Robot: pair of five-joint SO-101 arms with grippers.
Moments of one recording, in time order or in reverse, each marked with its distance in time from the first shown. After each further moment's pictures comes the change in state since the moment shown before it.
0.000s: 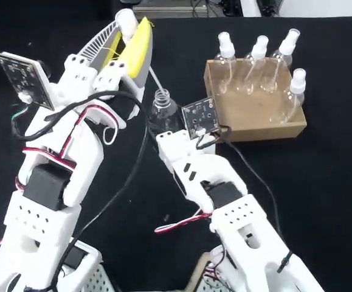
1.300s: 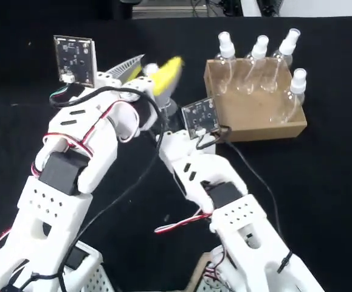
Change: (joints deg) left arm 2.1 5.2 0.1 16.8 0.5; right arm 0.0 0.0 0.0 0.0 0.1
